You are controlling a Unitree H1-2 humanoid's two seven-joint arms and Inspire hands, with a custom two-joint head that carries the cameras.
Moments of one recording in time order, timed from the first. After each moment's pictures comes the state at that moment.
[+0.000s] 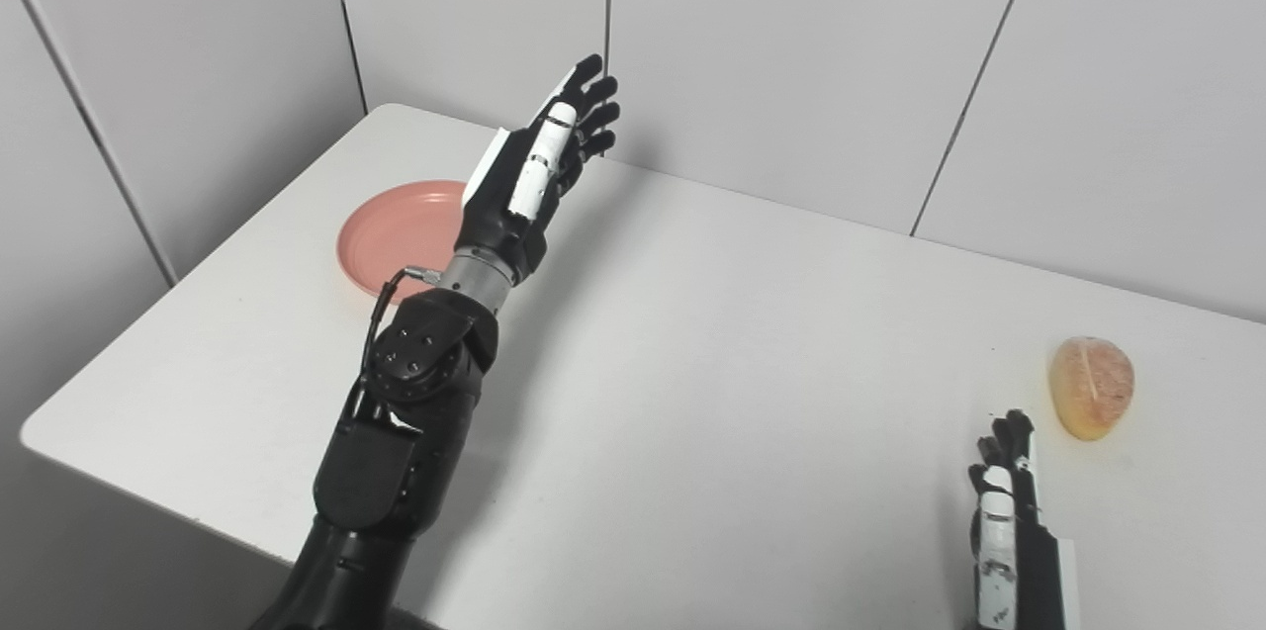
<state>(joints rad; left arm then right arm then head) -0.41 0.08 0.14 -0.14 -0.07 0.25 -0.01 0.03 -0.03 0.03 -0.08 0.04 -0.09 0.03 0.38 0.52</state>
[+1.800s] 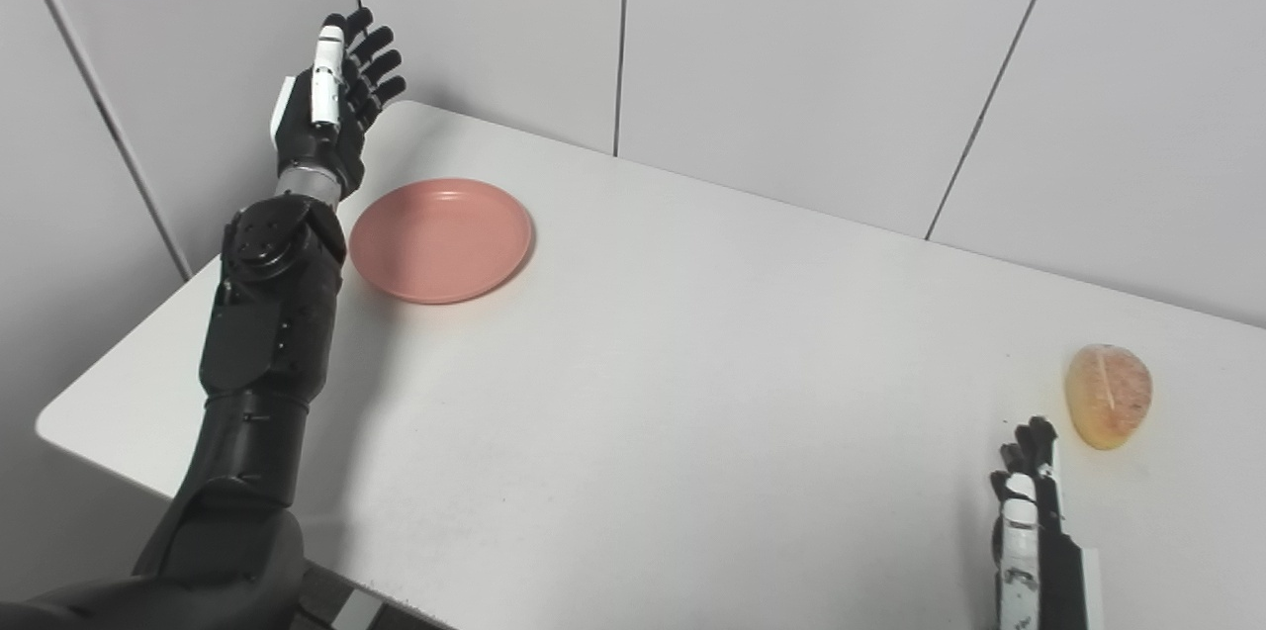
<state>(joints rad) -0.53 0.31 0.47 0.22 -0.26 0.21 0.08 0.02 -0.04 0.01 -0.08 0.04 -0.09 0.04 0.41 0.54</state>
